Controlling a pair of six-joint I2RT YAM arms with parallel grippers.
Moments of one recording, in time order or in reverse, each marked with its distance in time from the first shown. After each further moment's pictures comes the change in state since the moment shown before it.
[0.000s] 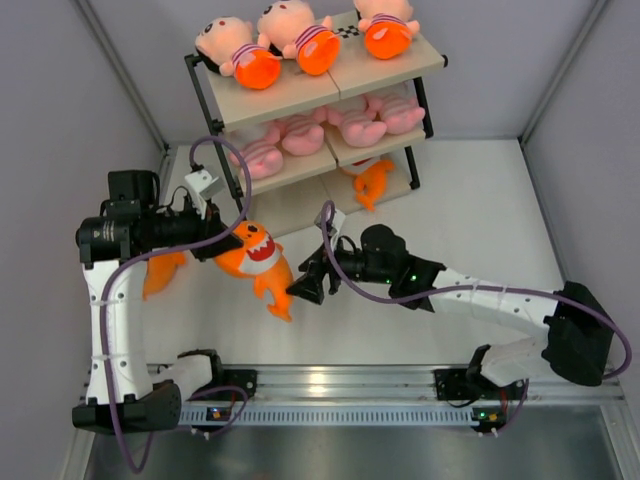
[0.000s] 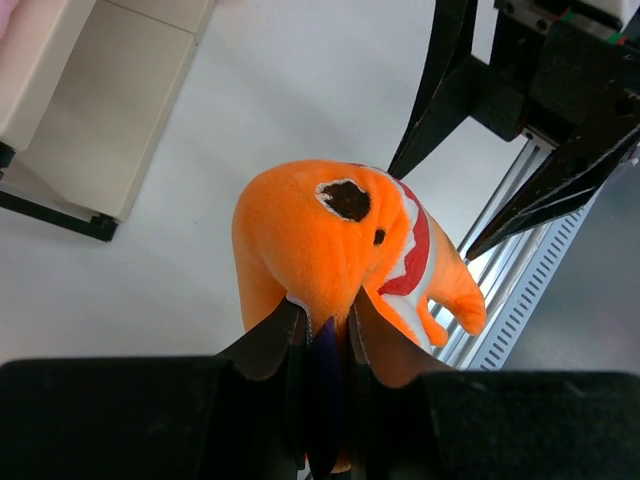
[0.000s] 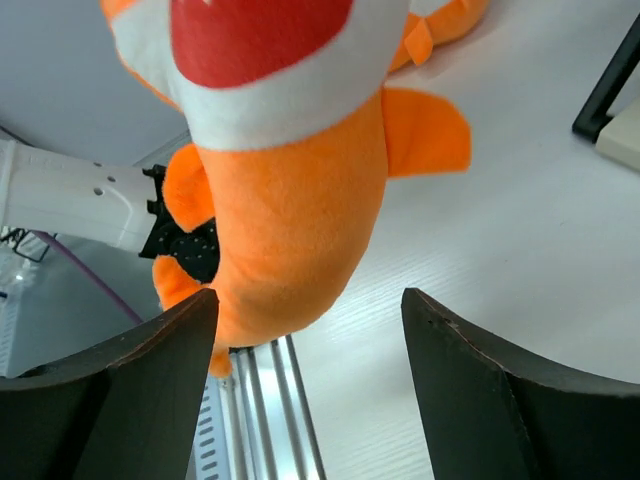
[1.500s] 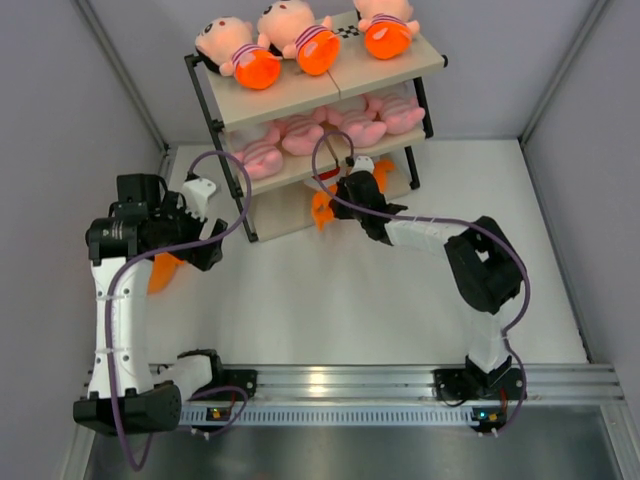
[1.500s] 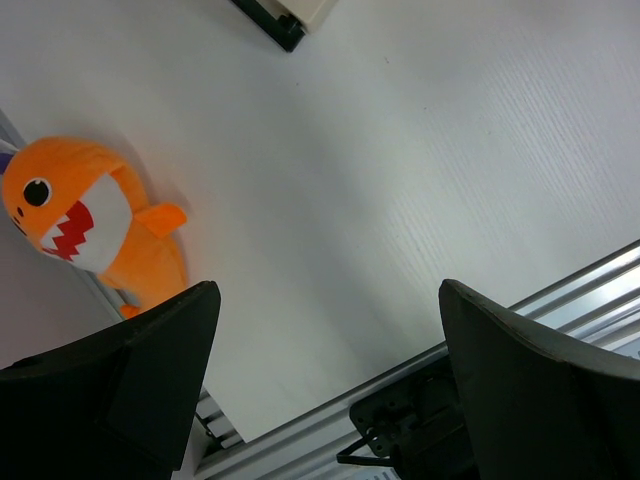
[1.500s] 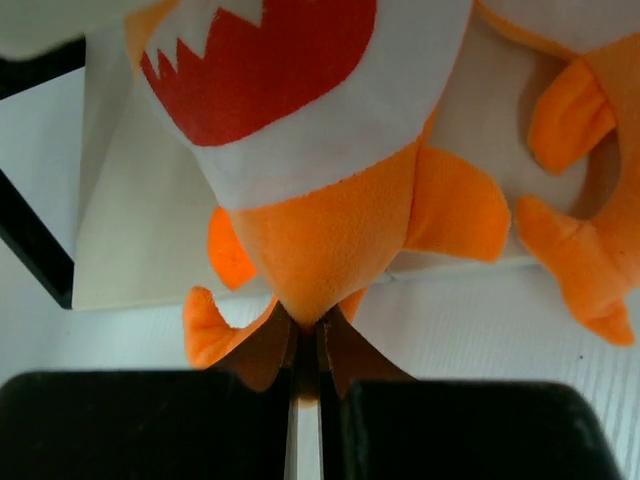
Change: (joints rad) left arm 0.001 -0.011 -0.099 0.066 -0.565 -0.028; right arm -0.365 0.570 0.323 -0.057 0.481 0.169
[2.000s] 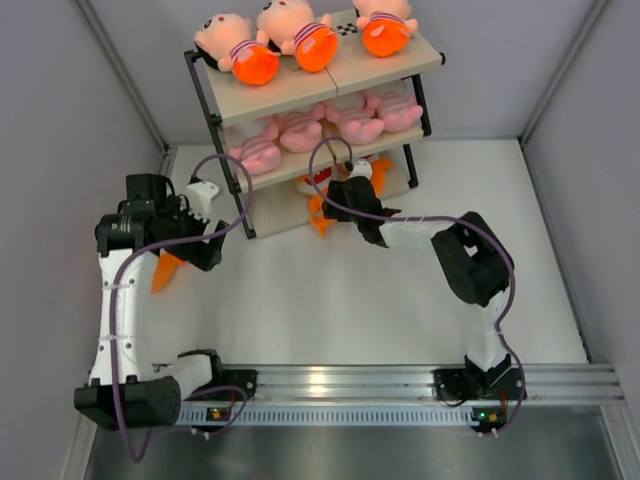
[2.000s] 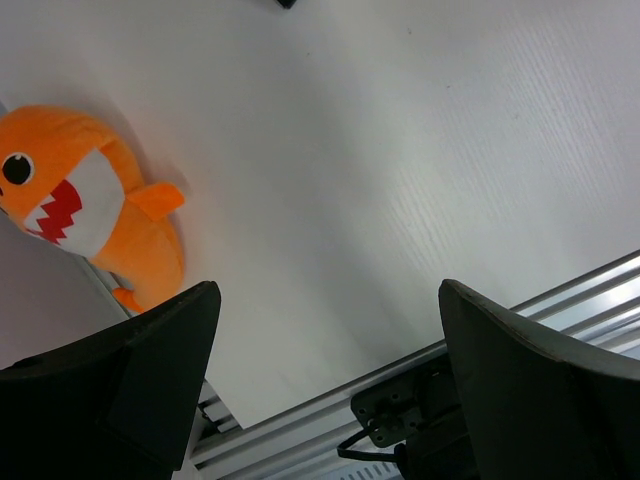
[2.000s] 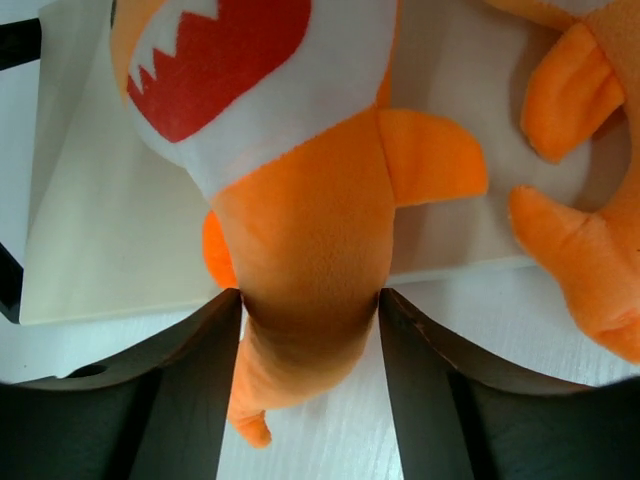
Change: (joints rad) left arm 0.000 0.035 -0.039 0.019 -0.049 -0.009; right arm -0.010 0.126 0.039 0.084 0.029 0.005
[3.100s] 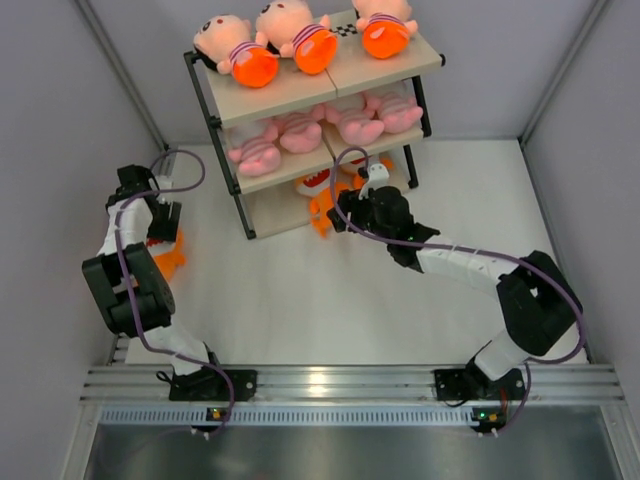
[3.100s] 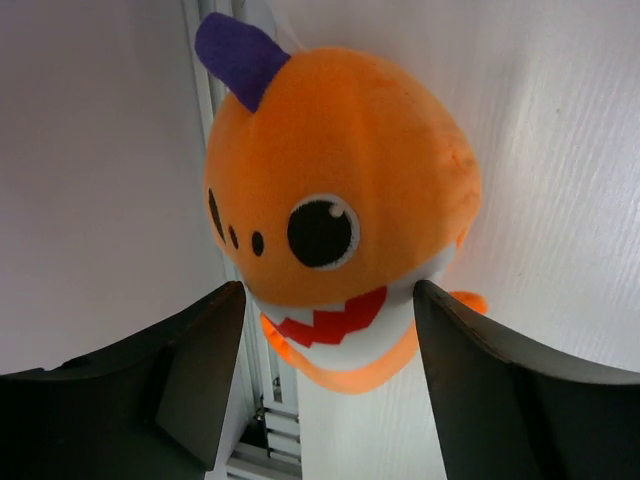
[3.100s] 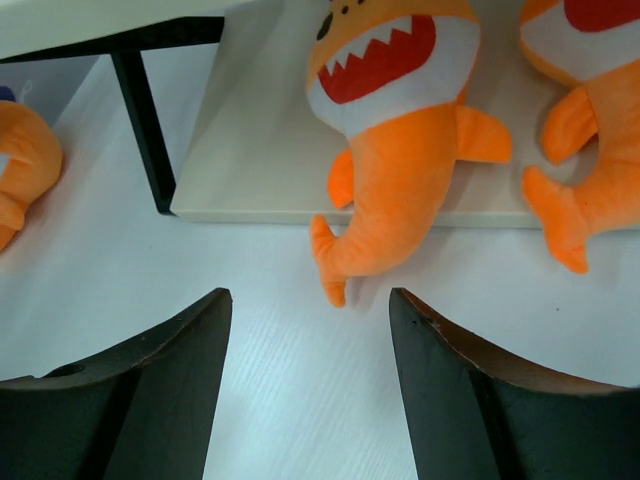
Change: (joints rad) left arm 0.287 0.560 -0.095 0.595 -0.399 -0.094; right arm 0.047 -0.439 -0.314 0.040 -0.108 -0.132
